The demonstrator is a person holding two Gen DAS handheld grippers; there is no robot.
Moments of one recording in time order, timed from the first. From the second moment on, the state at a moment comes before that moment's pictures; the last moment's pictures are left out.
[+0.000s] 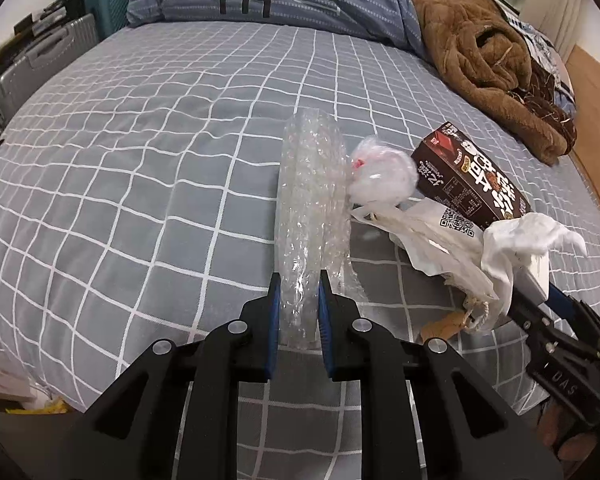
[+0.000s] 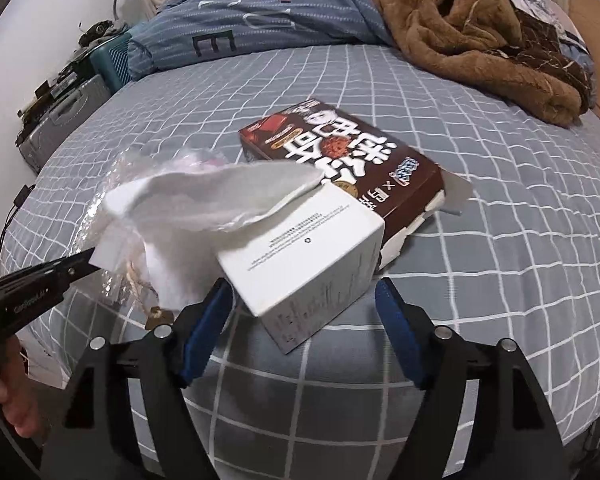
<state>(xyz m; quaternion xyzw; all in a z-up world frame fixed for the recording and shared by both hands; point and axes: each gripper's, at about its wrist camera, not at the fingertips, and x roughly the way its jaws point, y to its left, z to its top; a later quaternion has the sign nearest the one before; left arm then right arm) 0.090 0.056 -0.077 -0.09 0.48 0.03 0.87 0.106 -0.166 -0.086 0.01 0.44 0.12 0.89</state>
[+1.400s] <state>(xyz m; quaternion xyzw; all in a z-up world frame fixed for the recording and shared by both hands) 0.072 0.062 -0.043 -0.09 0.46 0.02 0.88 0.171 -0.170 -0.067 0.06 0.57 0.01 0.82</state>
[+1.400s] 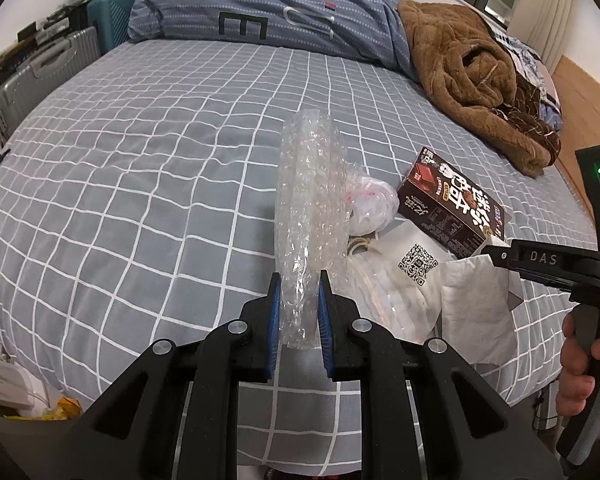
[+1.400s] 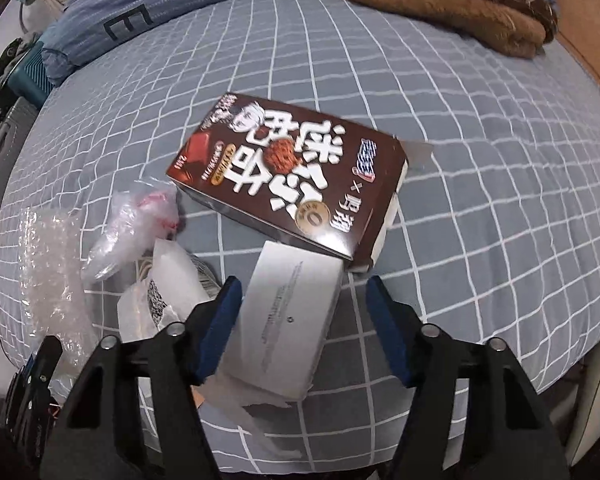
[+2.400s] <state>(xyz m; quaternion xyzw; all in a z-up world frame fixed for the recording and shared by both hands) 0.014 0.031 0.008 -0.10 0.43 0.01 0.90 0.087 -0.224 0.017 0.04 0.44 0.02 0.90</state>
